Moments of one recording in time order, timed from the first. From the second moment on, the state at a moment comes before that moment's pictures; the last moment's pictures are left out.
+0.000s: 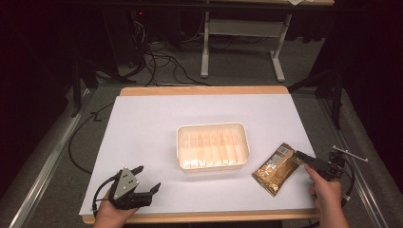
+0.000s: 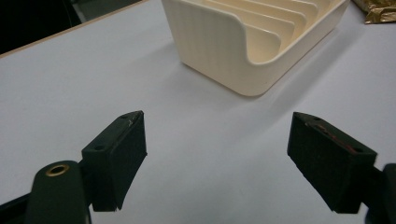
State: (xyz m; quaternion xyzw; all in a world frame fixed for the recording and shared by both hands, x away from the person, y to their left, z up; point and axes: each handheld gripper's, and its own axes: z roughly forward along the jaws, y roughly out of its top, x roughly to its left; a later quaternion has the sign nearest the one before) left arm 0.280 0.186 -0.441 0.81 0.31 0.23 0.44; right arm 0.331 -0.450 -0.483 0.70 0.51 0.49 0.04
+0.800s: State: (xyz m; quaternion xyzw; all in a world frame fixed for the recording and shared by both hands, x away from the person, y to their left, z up) left arm 0.280 0.187 -0.441 0.81 0.31 0.23 0.44; right arm 0.330 -0.439 -0.477 0.67 0.56 0.48 0.04
